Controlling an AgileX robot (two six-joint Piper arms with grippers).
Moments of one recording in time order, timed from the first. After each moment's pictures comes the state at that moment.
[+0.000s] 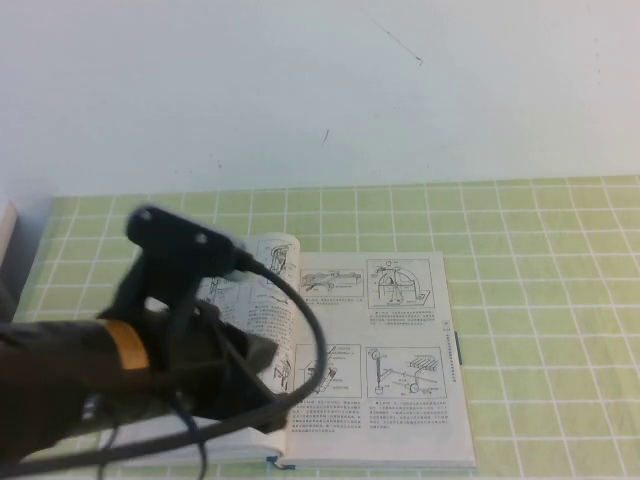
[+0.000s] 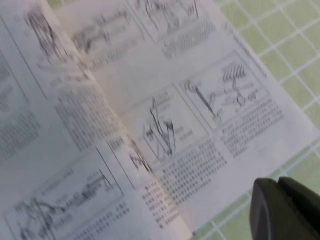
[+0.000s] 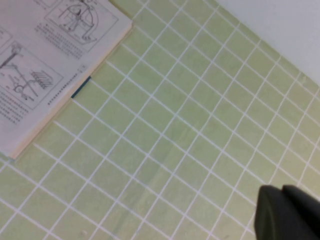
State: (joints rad) right arm 0.29 1.18 -1.41 -0.08 1.25 -0.40; left arm -0.64 1.13 -0.78 -0.23 0.47 0.03
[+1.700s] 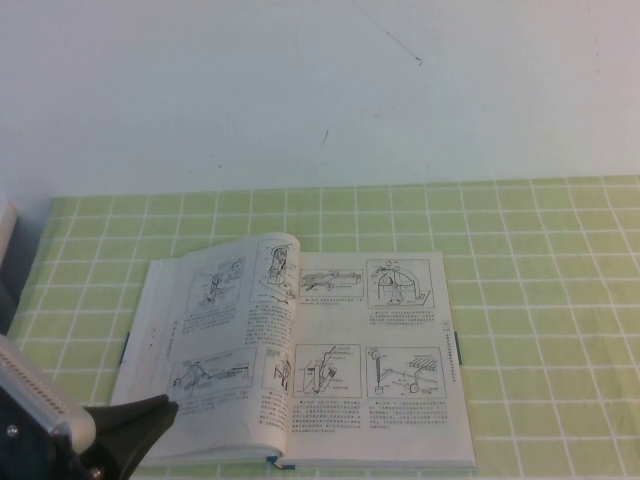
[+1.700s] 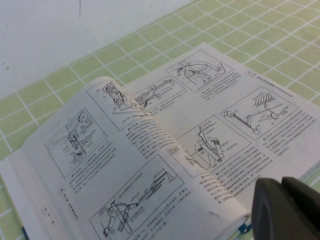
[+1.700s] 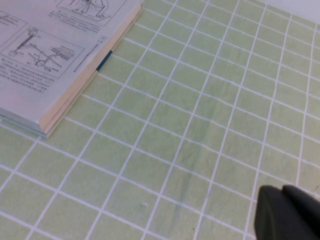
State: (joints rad) right arm 0.29 0.28 -0.40 -0.08 0.82 -0.14; left arm -0.64 0.62 -0.35 0.04 0.20 0.01
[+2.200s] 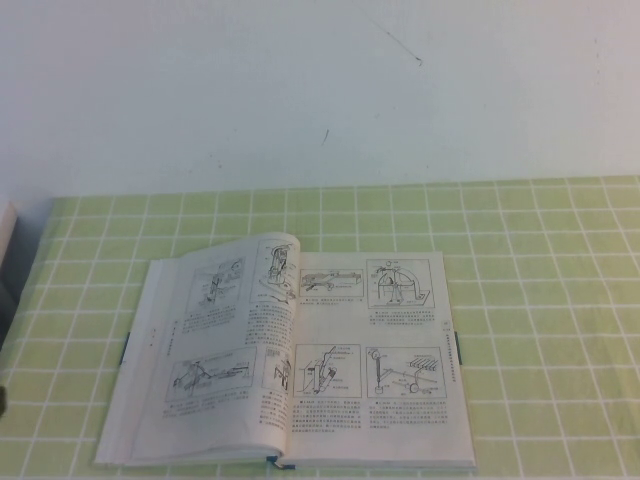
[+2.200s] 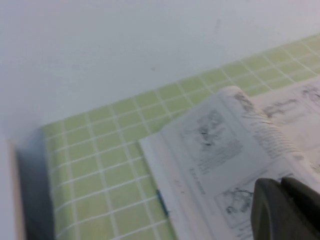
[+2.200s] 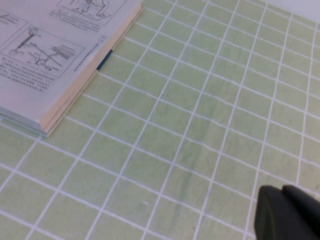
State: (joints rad) right arm 0.29 0.28 -0.40 -0.08 0.82 -0.14; left arm -0.33 0.30 -0.35 0.11 0.40 -0.02
